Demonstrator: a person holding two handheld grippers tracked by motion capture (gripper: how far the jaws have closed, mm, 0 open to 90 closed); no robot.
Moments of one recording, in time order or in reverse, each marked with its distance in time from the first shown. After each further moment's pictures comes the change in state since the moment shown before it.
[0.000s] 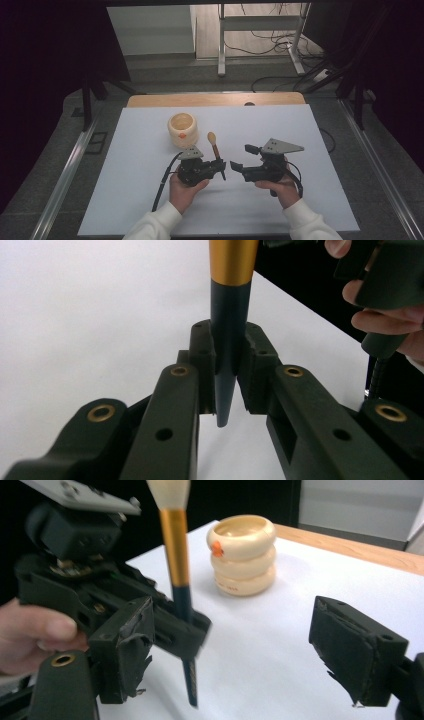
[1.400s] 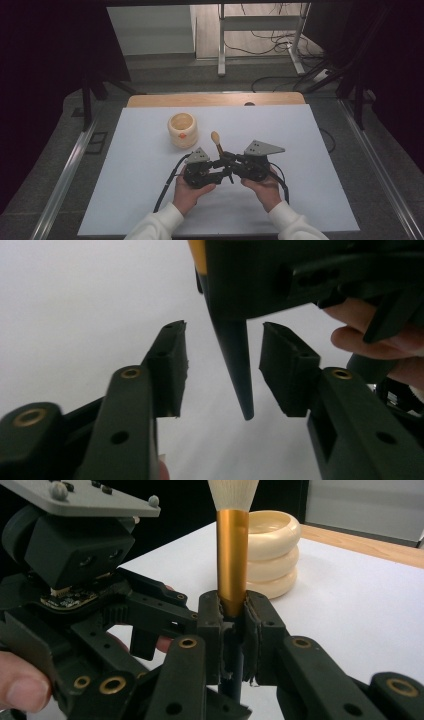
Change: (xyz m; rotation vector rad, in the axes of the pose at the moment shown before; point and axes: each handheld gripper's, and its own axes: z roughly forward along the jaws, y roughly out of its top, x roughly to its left) left arm -0.009 -0.004 0.015 0.002 -0.005 0.040; right arm 0.020 -0.001 0.036 0.002 0.016 -0.009
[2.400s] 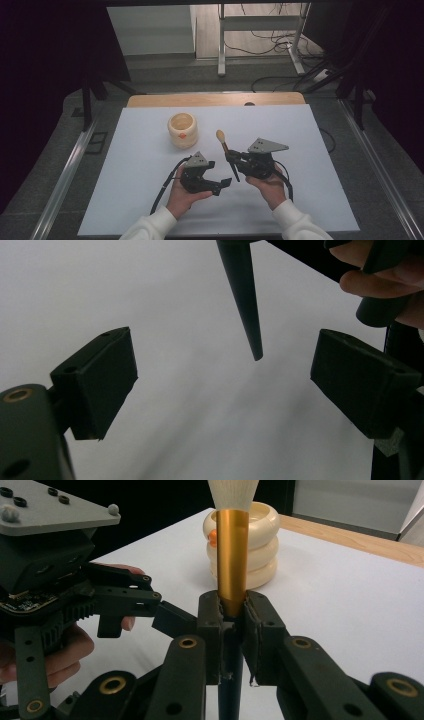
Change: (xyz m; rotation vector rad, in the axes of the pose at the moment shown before) left arm -0.001 -0.008 -0.005 0.085 0.024 0.029; right arm -0.010 0.002 -0.007 0.036 -0.048 -0.010
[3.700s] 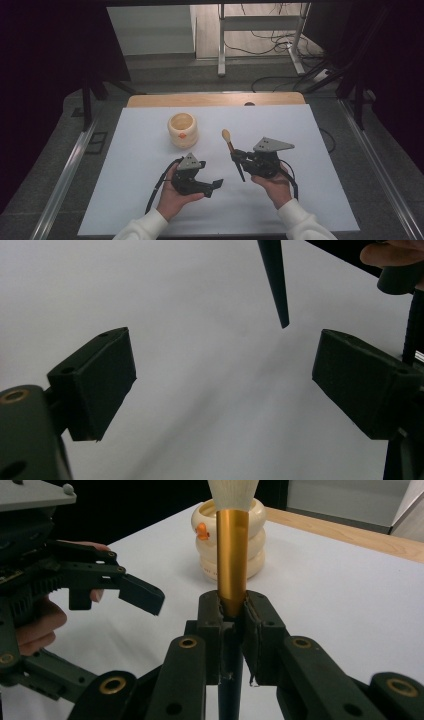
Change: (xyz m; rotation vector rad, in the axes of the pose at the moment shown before) left arm 0.002 -0.005 -0.021 0.031 0.072 0.043; right arm -0.009 -0.001 -0.010 0.020 -0.015 0.011
